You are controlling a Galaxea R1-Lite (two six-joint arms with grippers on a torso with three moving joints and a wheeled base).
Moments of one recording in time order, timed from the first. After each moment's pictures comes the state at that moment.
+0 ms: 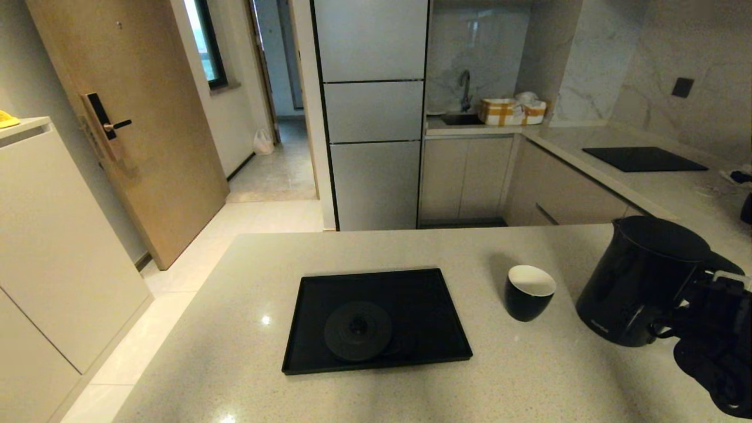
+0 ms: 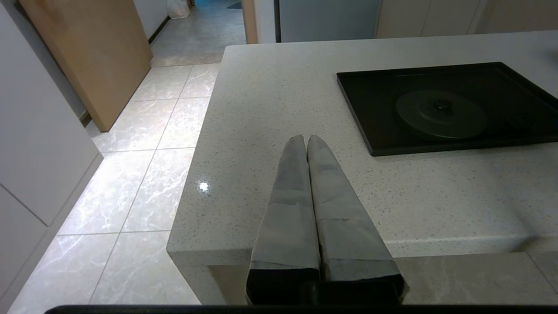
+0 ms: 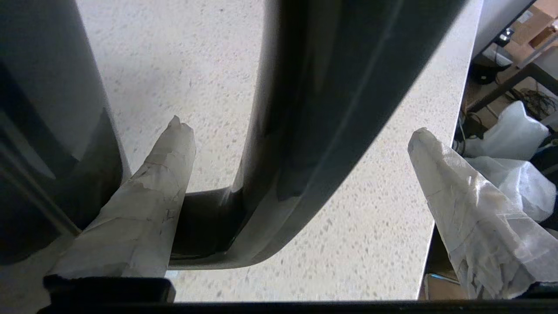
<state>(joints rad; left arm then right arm) 0.00 0.00 0.00 0.04 0.00 0.03 -0.29 2.30 -0.38 -1.53 -0.77 -0.05</state>
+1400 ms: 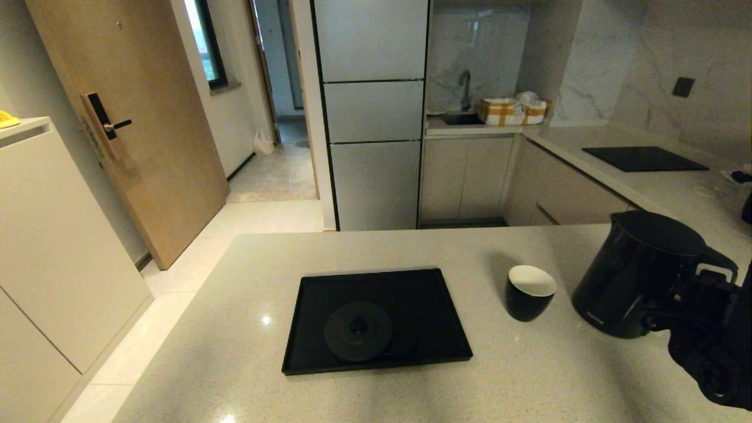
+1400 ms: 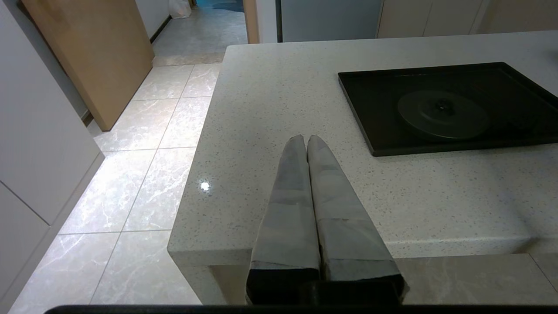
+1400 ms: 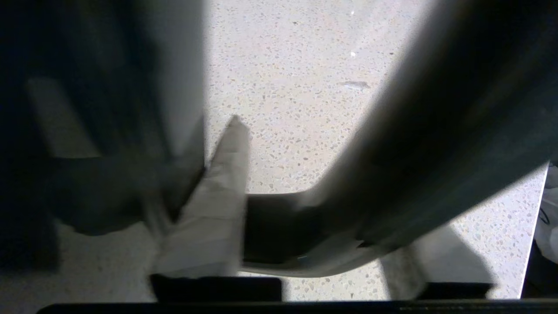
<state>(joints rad) 0.00 0.00 0.00 0.04 0.00 0.03 -0.29 2.35 -0.46 -1.52 -0.61 -0.04</state>
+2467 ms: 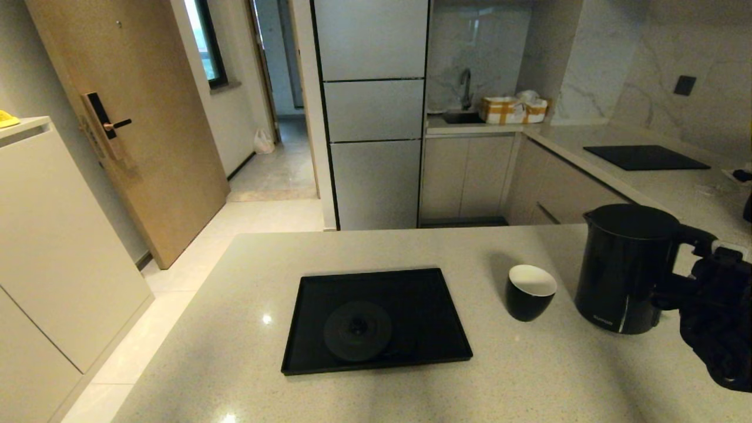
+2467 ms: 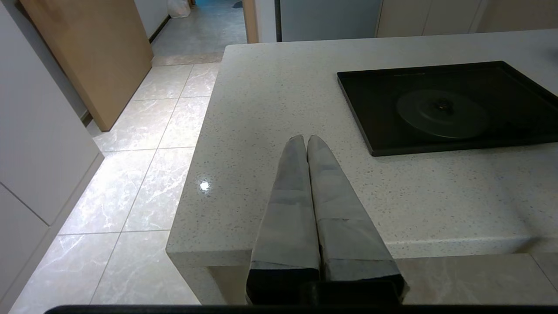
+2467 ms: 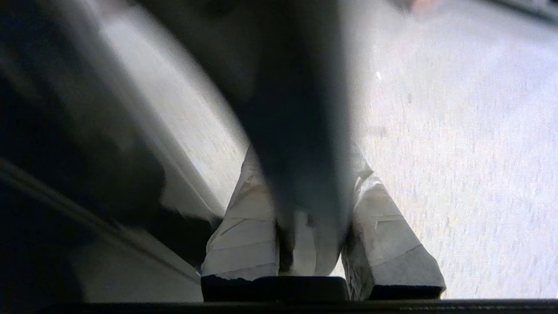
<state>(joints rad) 0.00 0.00 0.00 0.04 0.00 0.03 -0.29 2.22 -0.51 -1.51 -0.53 -0.02</state>
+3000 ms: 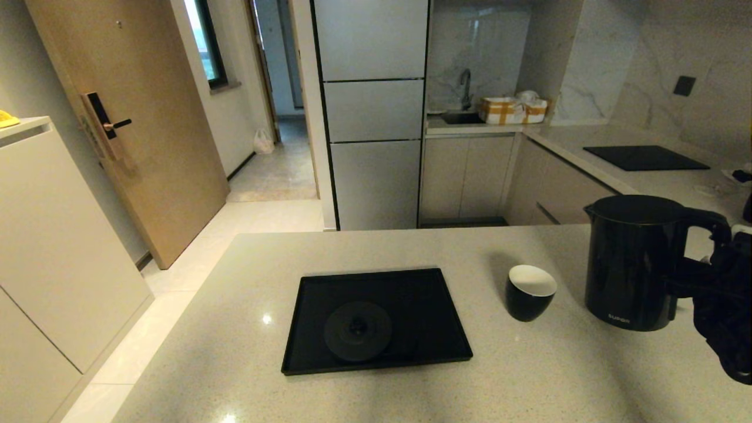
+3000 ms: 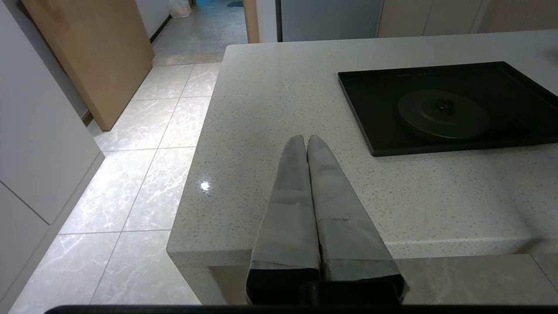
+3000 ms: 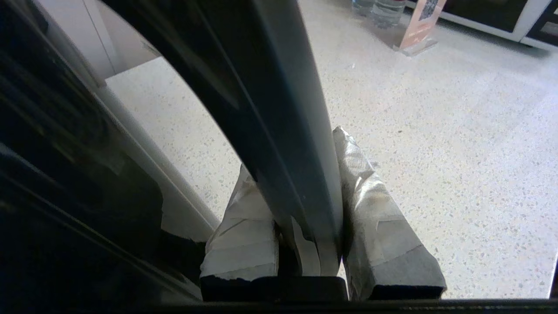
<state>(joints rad) 0.00 0.00 0.00 0.04 0.00 0.03 -0.29 2.14 -0.51 -1.52 -0.53 -0.02</state>
